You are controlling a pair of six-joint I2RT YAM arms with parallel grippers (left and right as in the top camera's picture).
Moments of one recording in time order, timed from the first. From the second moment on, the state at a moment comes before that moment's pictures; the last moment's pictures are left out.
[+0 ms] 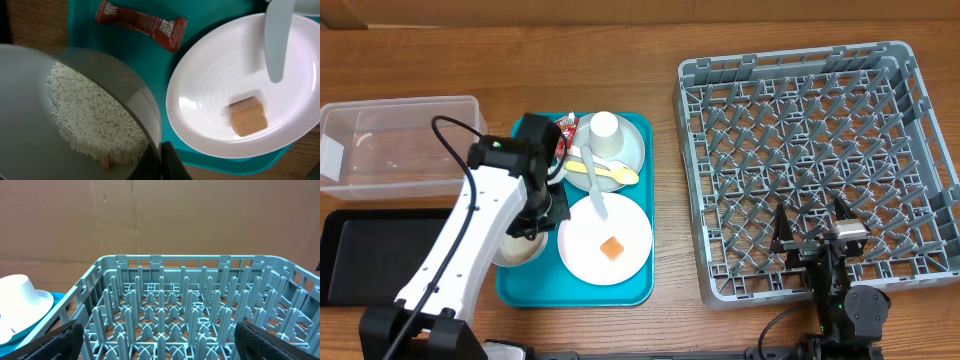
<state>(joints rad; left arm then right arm) -0.21 1.53 1.22 -1.31 -0.02 -0.48 -0.07 0.01 0.02 -0.02 -0.17 0.00</state>
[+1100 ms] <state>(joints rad) 0.72 1.48 1.35 -1.29 0.55 -0.11 -0.07 0.01 0.02 -0.02 -0.17 0.00</state>
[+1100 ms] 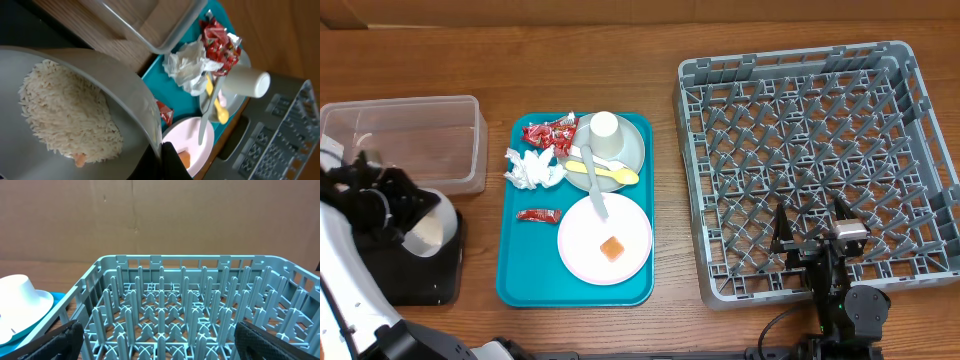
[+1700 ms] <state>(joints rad) 1.05 1.48 1.15 -1.08 0.94 -0.04 -0.07 0.01 0.02 -0.02 -0.17 0.00</state>
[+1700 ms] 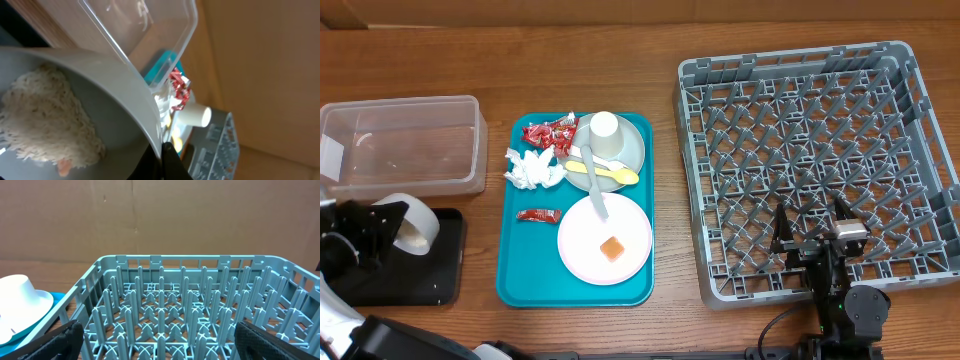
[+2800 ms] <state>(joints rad) 1.26 1.48 0.93 -0.80 1.36 0.07 -0.07 0.01 0.02 -0.02 -0.17 0.00</state>
